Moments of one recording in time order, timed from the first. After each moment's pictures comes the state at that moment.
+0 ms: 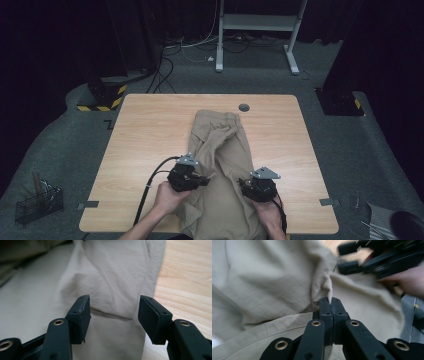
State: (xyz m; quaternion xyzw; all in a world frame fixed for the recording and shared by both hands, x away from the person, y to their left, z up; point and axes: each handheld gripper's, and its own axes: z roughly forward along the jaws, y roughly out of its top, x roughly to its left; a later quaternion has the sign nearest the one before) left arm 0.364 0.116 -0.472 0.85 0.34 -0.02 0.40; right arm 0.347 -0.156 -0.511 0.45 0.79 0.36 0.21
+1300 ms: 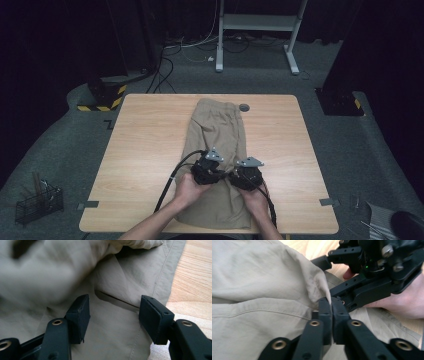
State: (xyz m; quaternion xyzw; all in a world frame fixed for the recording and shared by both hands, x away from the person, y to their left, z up) left arm 0.386 0.058 -0.464 0.88 0.30 0.03 0.37; right arm 0.388 -0.120 -0.524 0.46 0.79 0.34 0.21
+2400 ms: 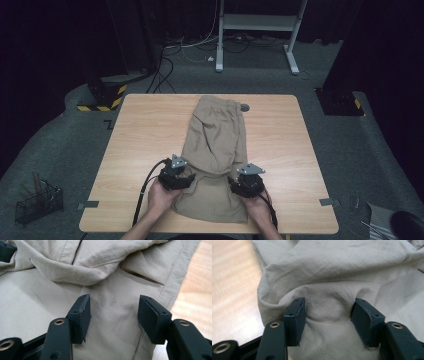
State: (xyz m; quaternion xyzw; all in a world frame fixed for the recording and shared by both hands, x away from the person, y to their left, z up) left arm 0.384 0.155 -0.514 0.82 0.44 0.16 0.33; right arm 0.369 -0.123 -0.524 0.43 0.81 0.35 0.20
